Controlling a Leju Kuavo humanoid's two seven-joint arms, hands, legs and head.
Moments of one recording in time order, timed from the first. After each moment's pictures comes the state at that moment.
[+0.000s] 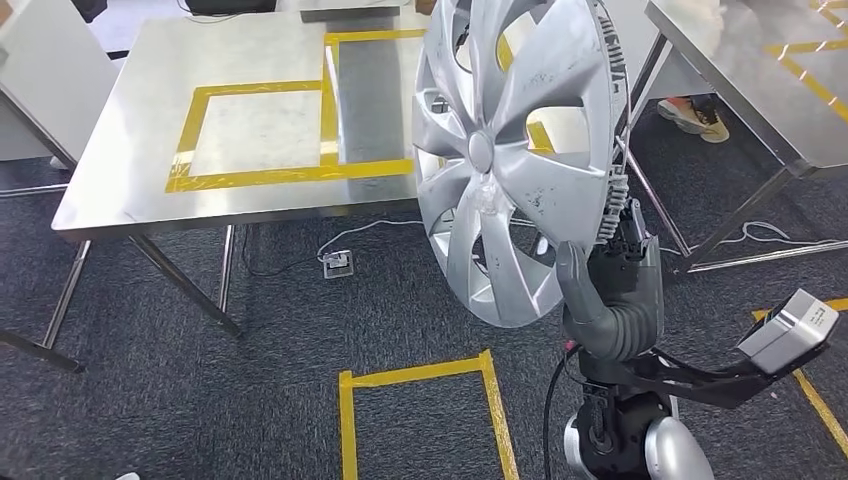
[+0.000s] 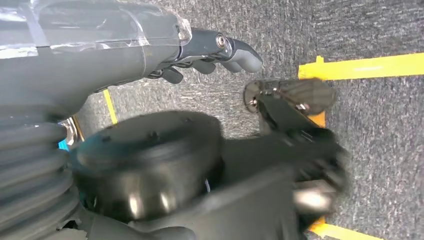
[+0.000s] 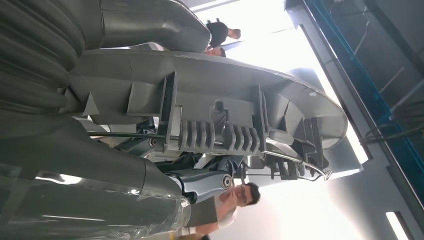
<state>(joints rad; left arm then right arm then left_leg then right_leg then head) -0.12 0.03 -0.91 -0.23 0.91 0.15 -0.01 -0.14 -0.28 0.55 -2.17 -0.36 -0.41 -0.16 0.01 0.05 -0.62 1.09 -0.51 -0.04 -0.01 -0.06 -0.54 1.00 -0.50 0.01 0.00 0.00</state>
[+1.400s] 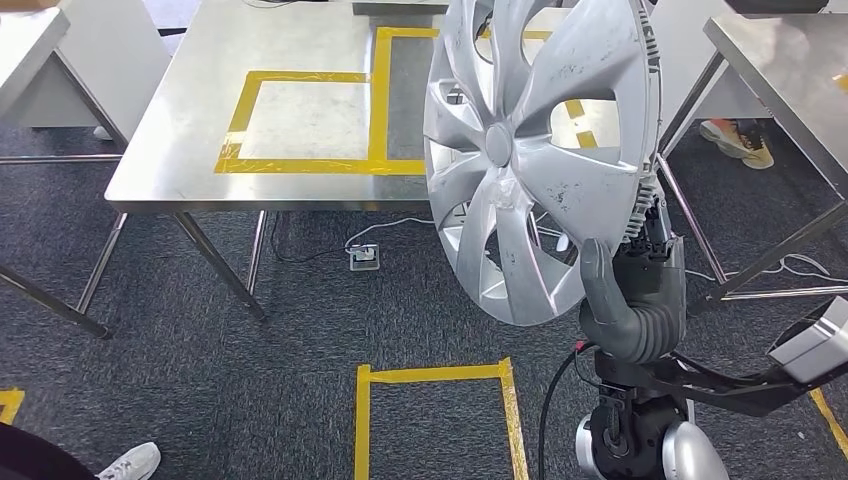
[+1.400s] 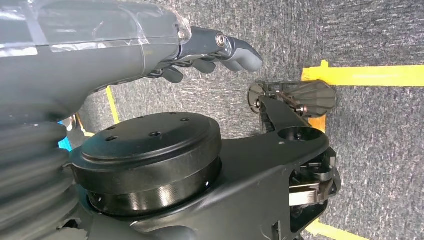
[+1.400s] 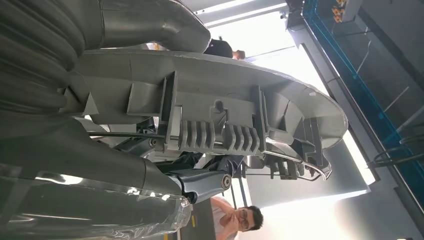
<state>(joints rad) -0.12 0.02 -0.91 -0.23 0.92 0.14 0.00 -0.17 -0.28 0.55 -2.16 -0.40 -0.40 -0.16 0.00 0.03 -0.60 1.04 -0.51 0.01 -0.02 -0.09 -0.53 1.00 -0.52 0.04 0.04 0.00</state>
